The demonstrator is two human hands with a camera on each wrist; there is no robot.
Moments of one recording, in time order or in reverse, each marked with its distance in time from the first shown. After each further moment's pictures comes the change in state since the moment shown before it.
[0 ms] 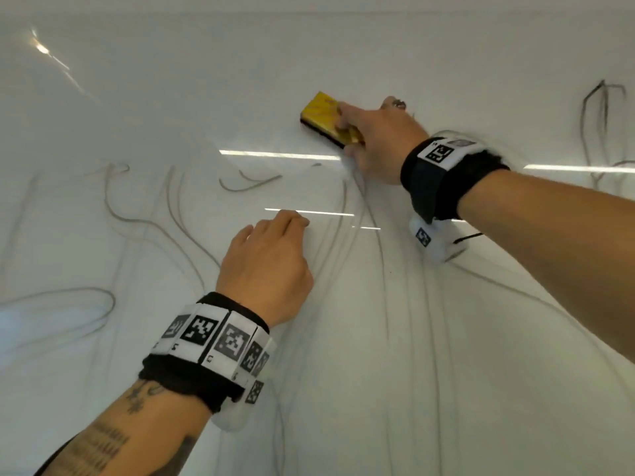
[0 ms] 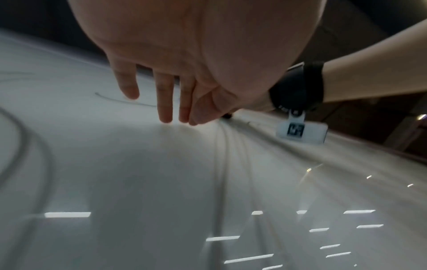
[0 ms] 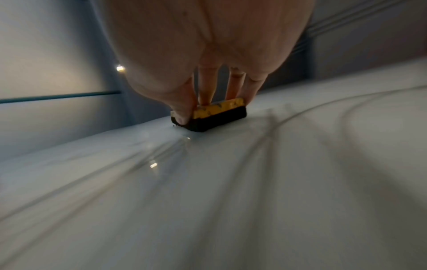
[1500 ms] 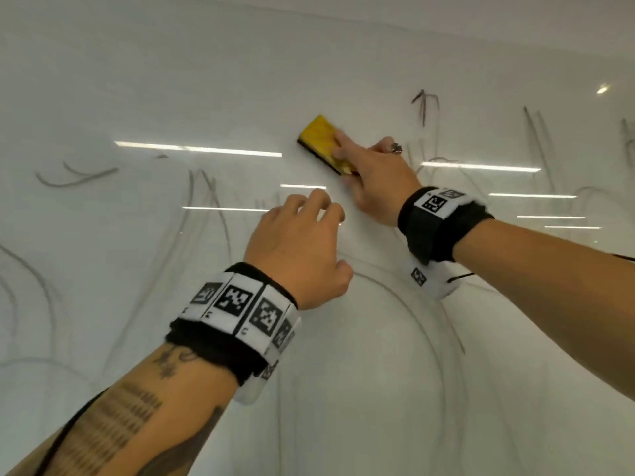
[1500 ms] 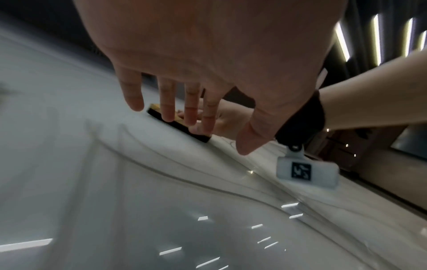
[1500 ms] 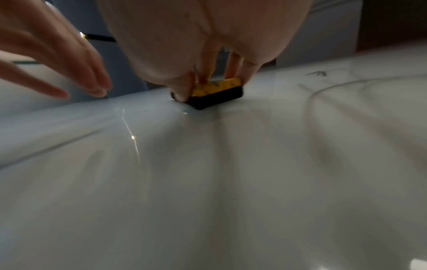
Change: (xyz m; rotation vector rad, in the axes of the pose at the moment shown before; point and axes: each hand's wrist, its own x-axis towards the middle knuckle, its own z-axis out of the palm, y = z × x) left_hand 0.045 0.200 0.021 -0.021 -0.041 0.293; right_hand -0.146 0.157 -0.040 -0.019 -0.017 0.139
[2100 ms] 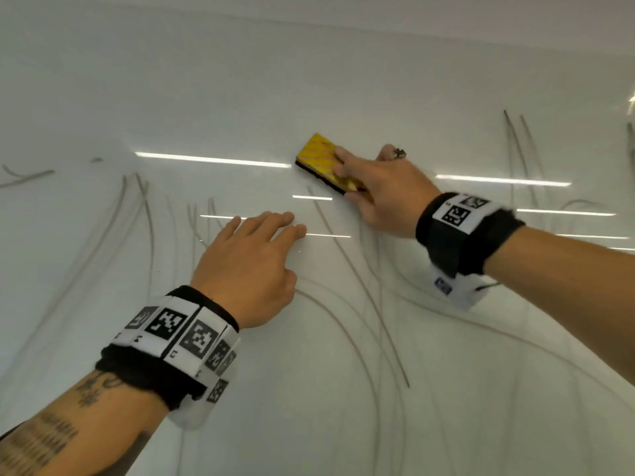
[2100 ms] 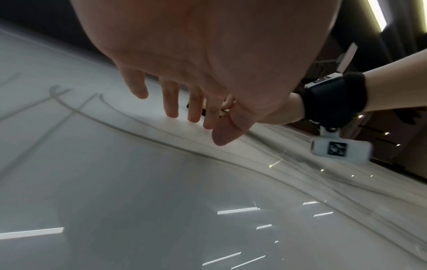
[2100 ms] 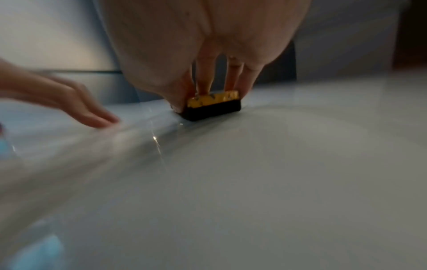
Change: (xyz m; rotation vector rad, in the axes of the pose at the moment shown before) left_hand 0.028 0.038 0.042 0.064 -0.068 -0.105; right_hand -0.031 0.096 -0.032 -0.069 0.003 -0.217
